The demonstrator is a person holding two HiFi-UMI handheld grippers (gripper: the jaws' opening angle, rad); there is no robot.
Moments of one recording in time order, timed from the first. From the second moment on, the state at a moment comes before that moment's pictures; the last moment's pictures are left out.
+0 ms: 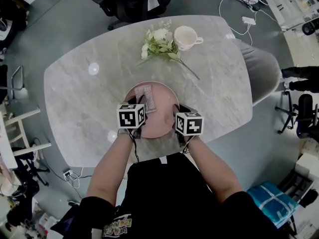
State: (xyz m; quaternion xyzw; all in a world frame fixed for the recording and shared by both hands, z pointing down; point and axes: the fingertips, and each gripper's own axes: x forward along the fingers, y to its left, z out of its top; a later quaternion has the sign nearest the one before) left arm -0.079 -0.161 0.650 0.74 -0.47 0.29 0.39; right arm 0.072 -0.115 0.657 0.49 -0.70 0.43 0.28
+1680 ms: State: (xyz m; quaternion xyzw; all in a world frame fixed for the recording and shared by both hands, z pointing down) left arm -0.161 -0.107 0.621 0.68 -0.54 0.34 0.37; right arm 0.073 -0.118 0.647 0.50 -0.70 0.41 0.29
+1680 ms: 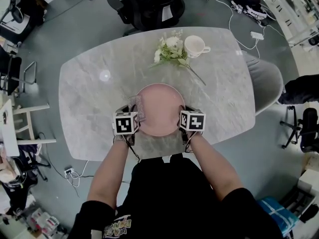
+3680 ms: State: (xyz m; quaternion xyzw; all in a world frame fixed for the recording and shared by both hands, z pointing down) left arm -0.034 -0.093 0.640 0.75 -0.38 0.35 0.42; right arm 0.066 -0.114 0.653 0.50 -0.71 0.40 0.29
